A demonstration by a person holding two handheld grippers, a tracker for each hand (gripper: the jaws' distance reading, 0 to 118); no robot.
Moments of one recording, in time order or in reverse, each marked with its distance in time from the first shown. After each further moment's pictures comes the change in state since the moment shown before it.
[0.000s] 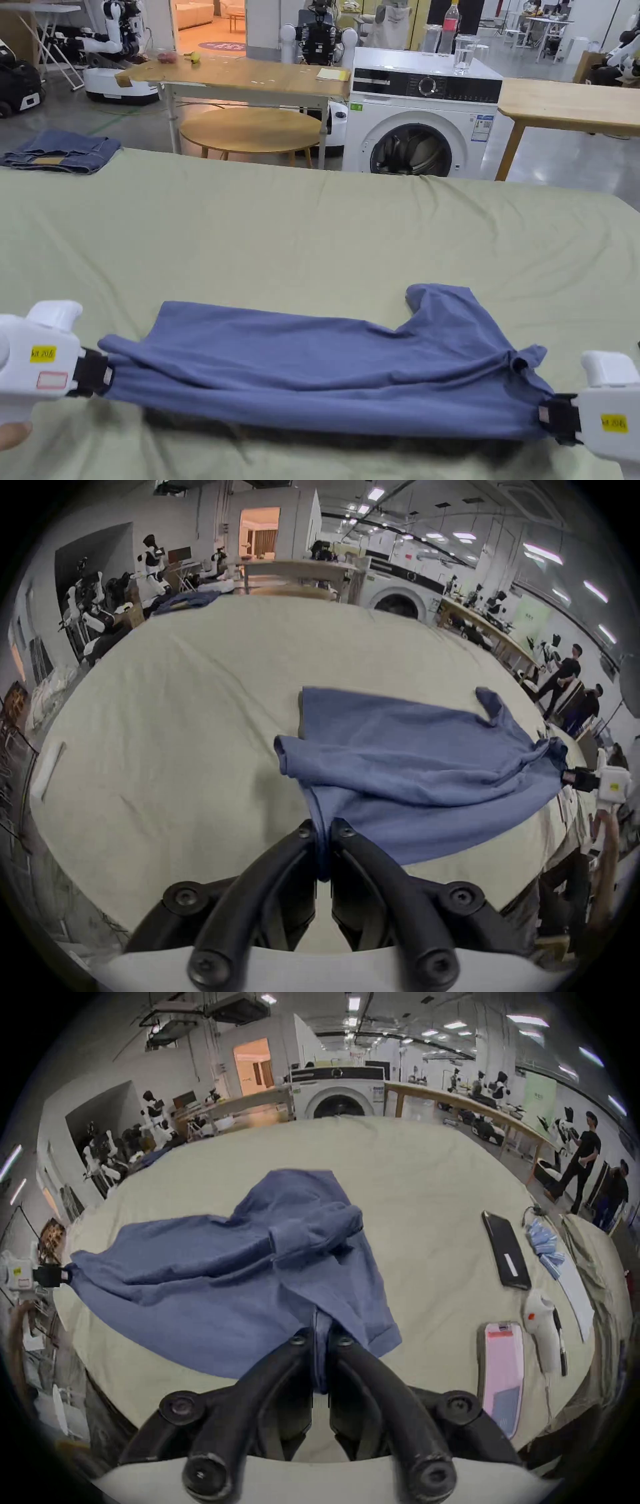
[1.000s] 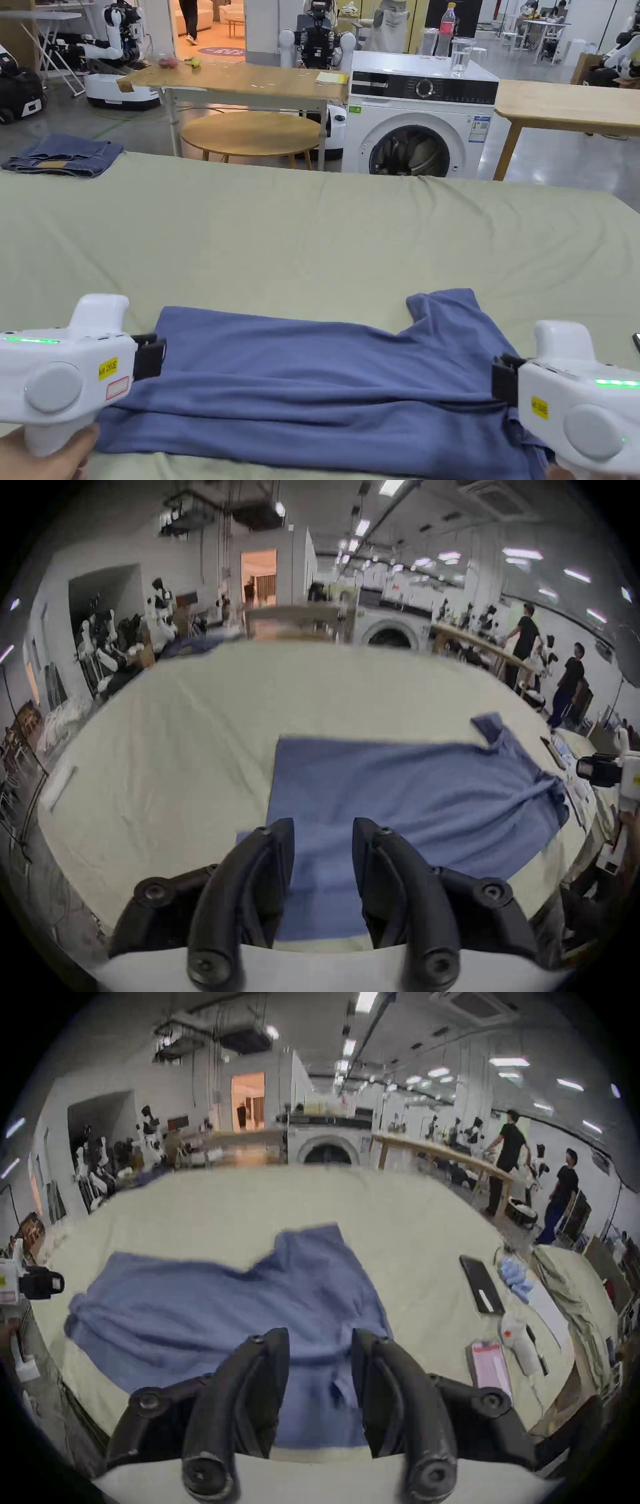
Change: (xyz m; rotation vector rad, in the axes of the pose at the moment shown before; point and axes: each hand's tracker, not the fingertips) left arm 0.071 -0.010 0.015 0.351 0.074 -0.059; right arm -0.083 0.002 0.030 0.330 -0.113 0.000
